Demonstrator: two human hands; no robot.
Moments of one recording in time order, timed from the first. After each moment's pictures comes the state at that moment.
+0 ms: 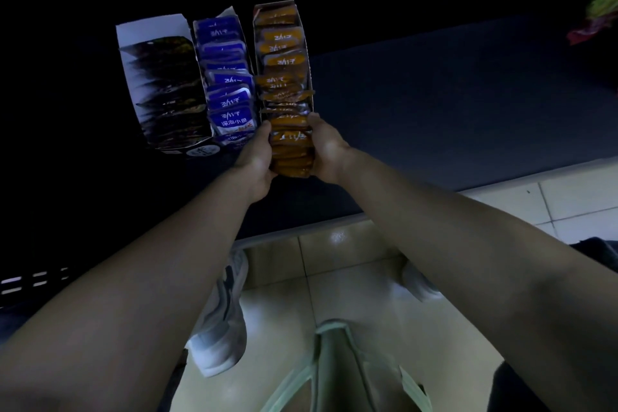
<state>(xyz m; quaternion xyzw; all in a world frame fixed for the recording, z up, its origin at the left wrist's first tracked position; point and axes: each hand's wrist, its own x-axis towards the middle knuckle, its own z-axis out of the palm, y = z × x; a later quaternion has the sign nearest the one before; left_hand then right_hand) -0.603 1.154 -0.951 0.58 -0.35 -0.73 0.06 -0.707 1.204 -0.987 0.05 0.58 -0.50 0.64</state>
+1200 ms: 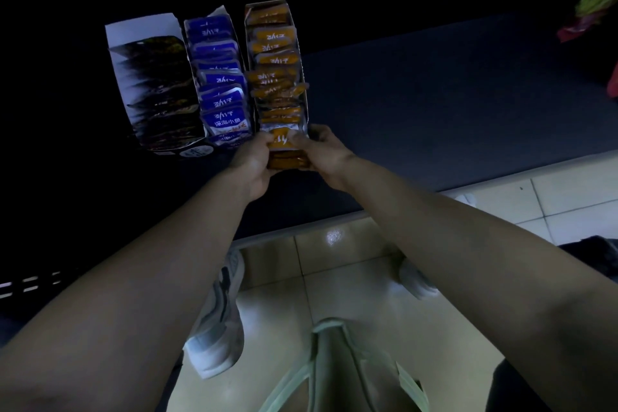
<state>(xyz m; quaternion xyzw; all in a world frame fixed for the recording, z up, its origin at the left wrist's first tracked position) -0.605 1.150 -0.967 0.59 -0.34 -0.73 0.07 -0.710 1.229 -0.987 -0.09 0.66 -0.45 0.60</state>
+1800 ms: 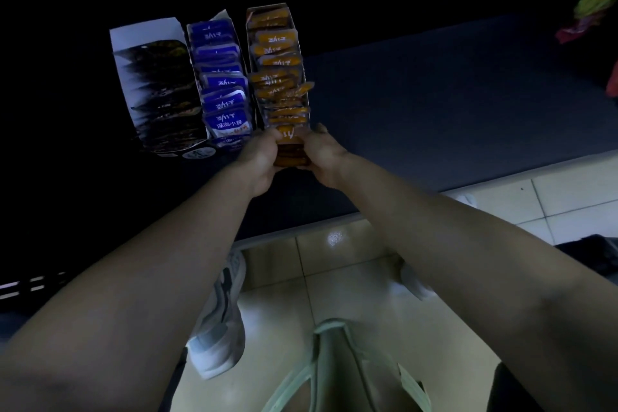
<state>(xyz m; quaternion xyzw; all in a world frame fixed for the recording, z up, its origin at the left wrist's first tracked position) -0.612 1.149 -0.959 0.57 -0.39 -0.72 0.04 -0.702 1.210 -0.987 -0.02 0.65 -0.46 0.60</state>
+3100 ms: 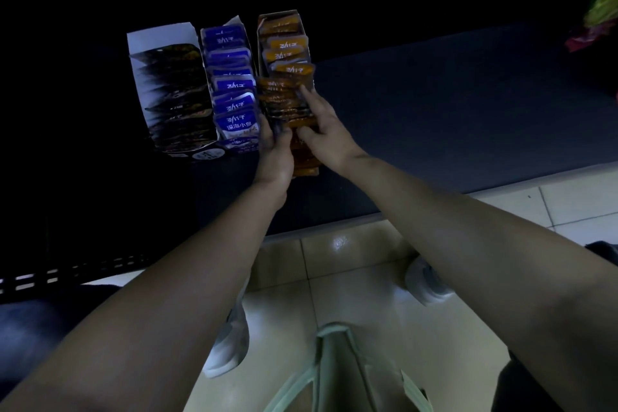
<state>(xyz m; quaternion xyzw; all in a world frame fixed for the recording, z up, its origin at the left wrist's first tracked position) -0.610 1.175 -0.961 0.55 -0.47 -0.67 0.16 -0.716 1.223 -0.957 -0.35 0.71 -0.40 0.46</state>
